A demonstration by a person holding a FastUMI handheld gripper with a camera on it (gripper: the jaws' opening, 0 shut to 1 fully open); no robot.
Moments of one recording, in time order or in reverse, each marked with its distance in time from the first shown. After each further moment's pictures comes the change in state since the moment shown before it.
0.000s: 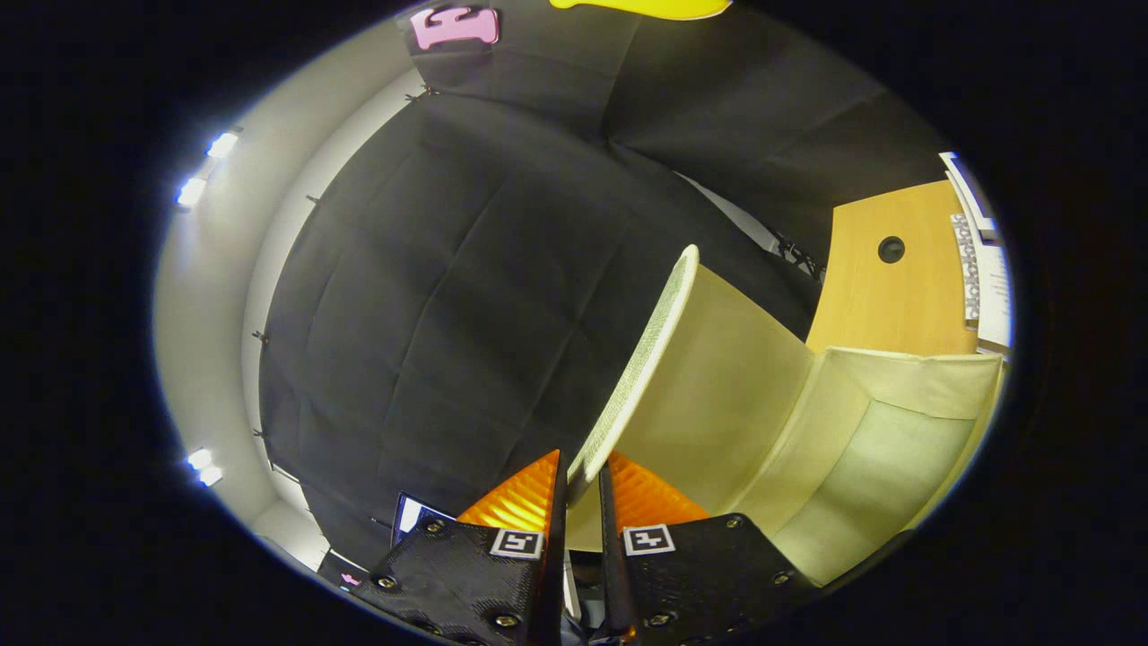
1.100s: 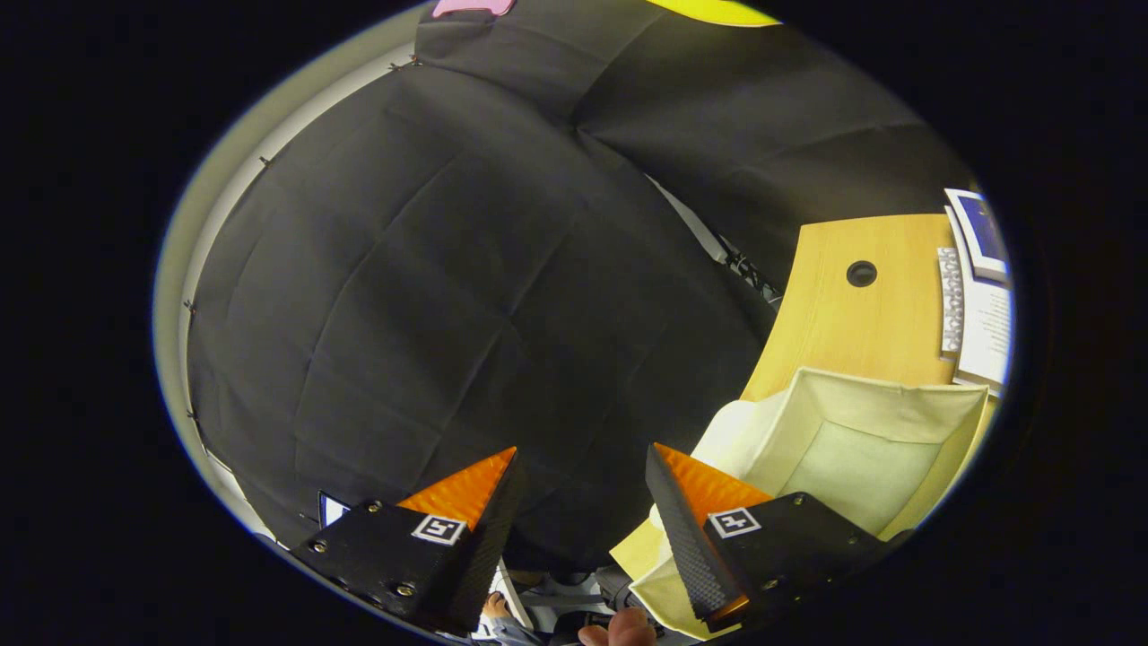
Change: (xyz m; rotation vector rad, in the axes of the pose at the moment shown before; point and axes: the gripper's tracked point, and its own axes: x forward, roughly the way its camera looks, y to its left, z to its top) arm 0.032 -0.030 0.009 -0.083 -0.010 -0.260
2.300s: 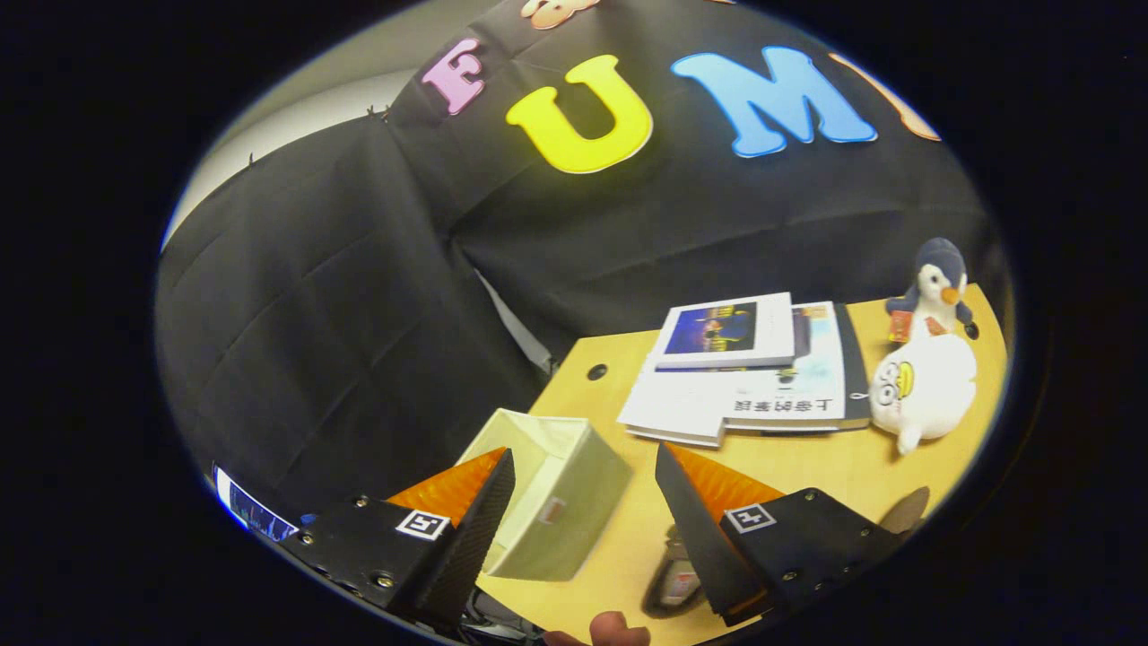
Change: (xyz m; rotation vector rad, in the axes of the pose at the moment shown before) arm -0.313 -0.154 -0.011 -0.115 -0.341 -0.547
